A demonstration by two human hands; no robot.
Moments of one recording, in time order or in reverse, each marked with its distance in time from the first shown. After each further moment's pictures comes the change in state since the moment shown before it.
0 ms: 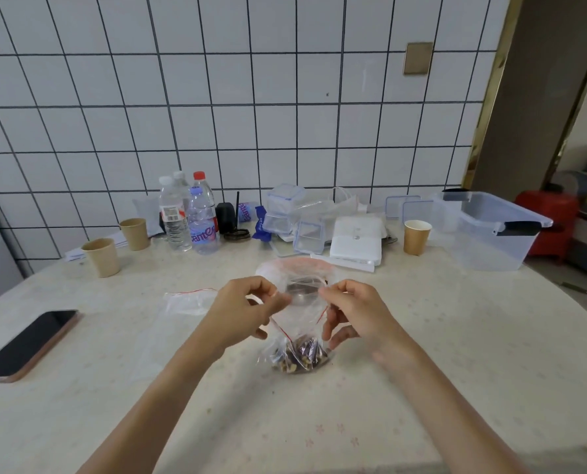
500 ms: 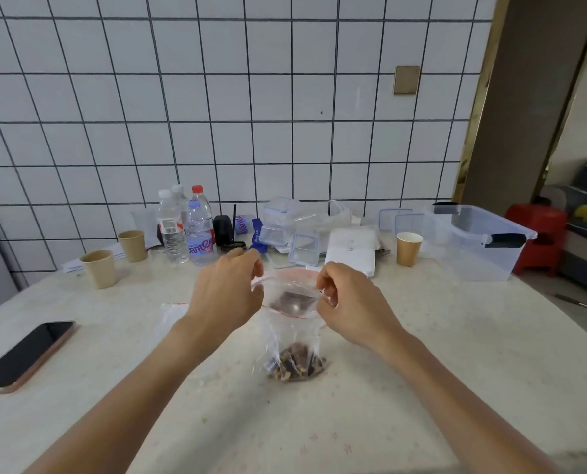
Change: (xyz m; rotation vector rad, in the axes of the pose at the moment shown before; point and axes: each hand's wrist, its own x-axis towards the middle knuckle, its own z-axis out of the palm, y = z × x) left_hand 0.018 0.031 -0.019 0.871 0.302 0.424; right_hand -0.006 -0.035 -0.004 -0.967 0.130 -0.536
